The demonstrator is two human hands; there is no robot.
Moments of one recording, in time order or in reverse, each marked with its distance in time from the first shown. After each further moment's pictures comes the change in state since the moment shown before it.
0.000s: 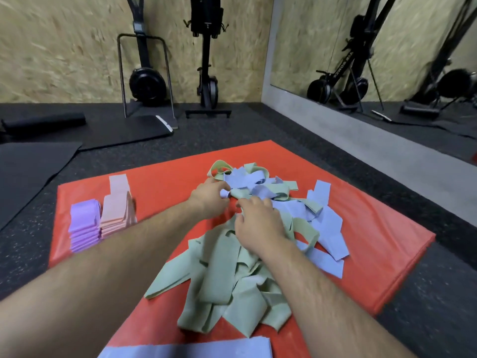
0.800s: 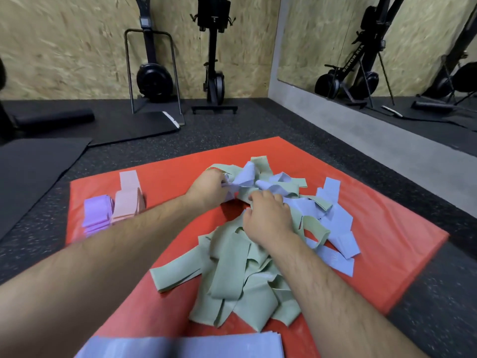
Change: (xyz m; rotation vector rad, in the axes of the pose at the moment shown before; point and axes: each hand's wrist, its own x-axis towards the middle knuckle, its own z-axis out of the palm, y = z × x) left_hand 0.001 -0.013 -0.024 0.056 0.131 0.183; right_hand 0.008 -0.009 -0.006 0.002 -0.006 0.082
